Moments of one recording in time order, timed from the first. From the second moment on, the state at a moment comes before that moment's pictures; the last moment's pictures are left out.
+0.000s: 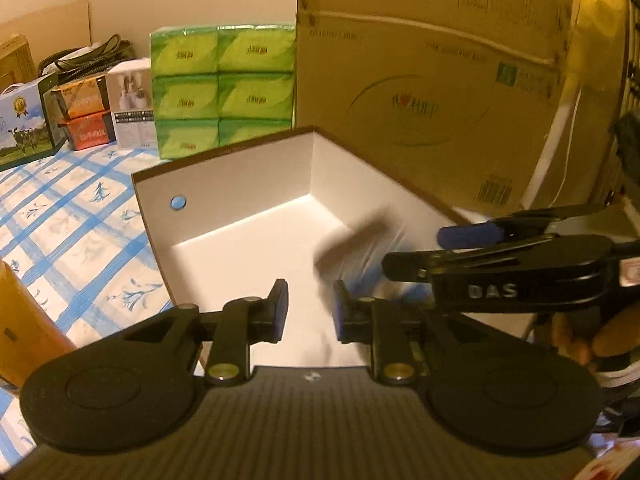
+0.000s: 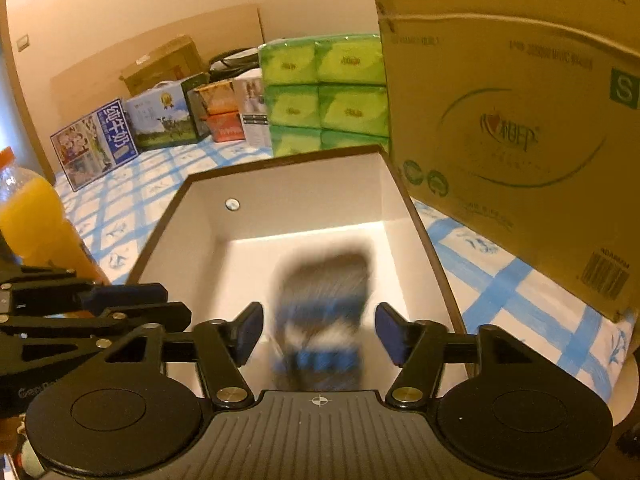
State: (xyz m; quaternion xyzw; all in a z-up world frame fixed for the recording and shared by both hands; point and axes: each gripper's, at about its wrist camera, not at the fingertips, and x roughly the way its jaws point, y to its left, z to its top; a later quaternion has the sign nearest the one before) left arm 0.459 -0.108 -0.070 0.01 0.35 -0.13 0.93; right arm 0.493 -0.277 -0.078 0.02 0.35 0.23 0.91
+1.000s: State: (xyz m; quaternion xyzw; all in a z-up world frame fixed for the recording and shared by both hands) left arm 0.384 -0.080 -0.024 0.00 0.34 -0.12 0.93; right arm 0.422 -0.289 -0.039 0.04 0.34 0.22 0.91
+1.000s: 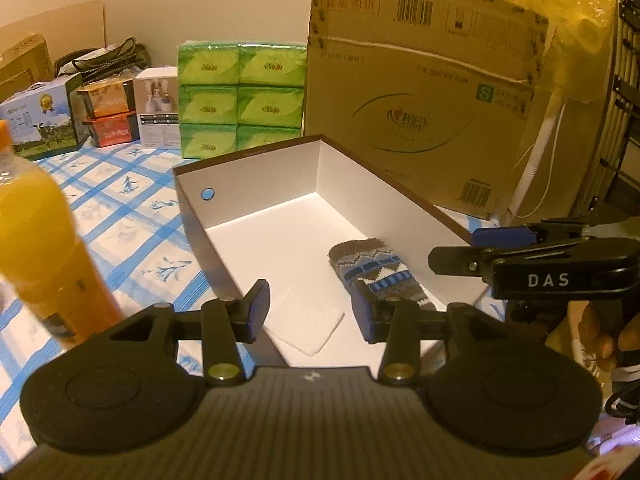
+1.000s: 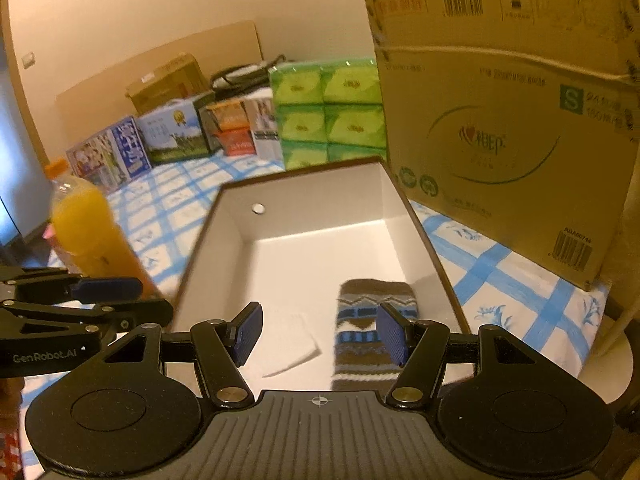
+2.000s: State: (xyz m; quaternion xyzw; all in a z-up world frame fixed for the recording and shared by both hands) left arm 0.152 0.077 -0.004 -0.06 0.33 0.03 0.94; right arm 0.218 -0.208 -0.026 0.06 0.32 0.31 0.89
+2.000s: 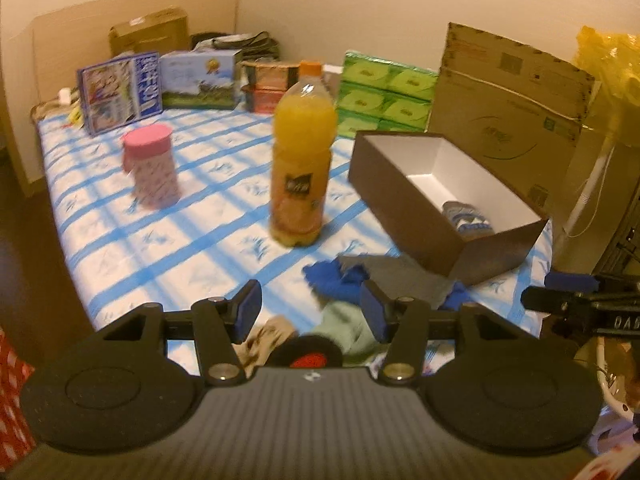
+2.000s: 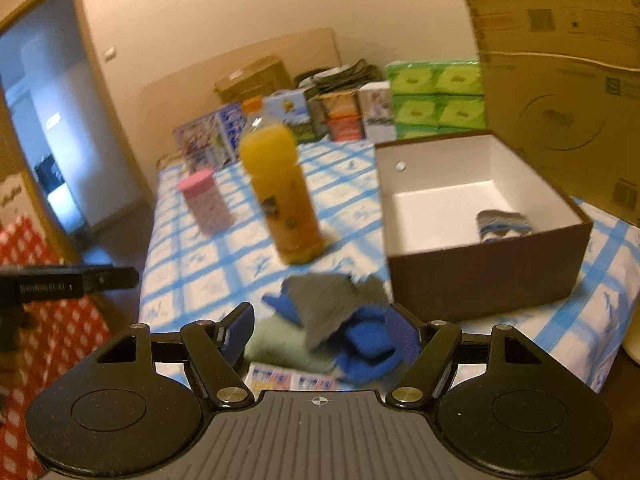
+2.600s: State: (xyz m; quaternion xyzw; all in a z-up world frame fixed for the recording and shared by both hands) left arm 0.111 0.083 -0.073 -0.07 0.39 0.06 0.92; right arm 0.171 -0.143 -0.094 -0.06 0.33 0.34 0.88
